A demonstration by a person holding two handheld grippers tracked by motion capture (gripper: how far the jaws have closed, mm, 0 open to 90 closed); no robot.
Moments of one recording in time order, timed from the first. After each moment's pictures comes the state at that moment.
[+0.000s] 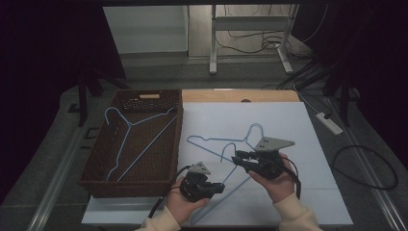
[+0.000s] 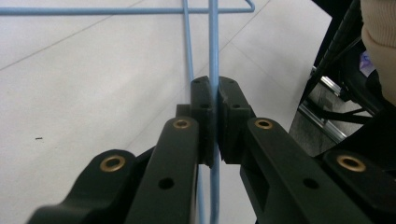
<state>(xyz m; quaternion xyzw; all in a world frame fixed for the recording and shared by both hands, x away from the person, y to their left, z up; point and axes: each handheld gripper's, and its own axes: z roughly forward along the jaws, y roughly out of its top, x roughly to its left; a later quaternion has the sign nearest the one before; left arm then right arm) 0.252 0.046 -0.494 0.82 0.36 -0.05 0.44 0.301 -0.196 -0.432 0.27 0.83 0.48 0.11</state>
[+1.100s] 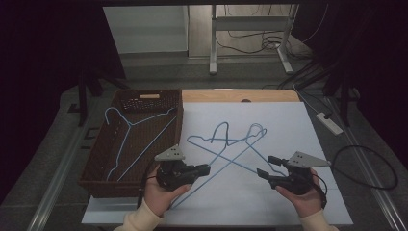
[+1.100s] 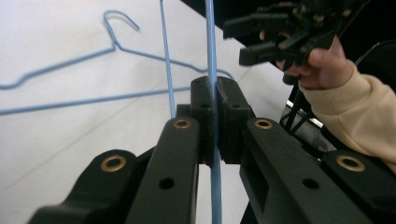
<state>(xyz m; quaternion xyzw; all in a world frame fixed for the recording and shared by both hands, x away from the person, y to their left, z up) 0.247 0.104 -0.425 0.77 0.35 -0.01 0.53 0.278 -0.272 -0.458 0.31 0.79 0.50 0.16</state>
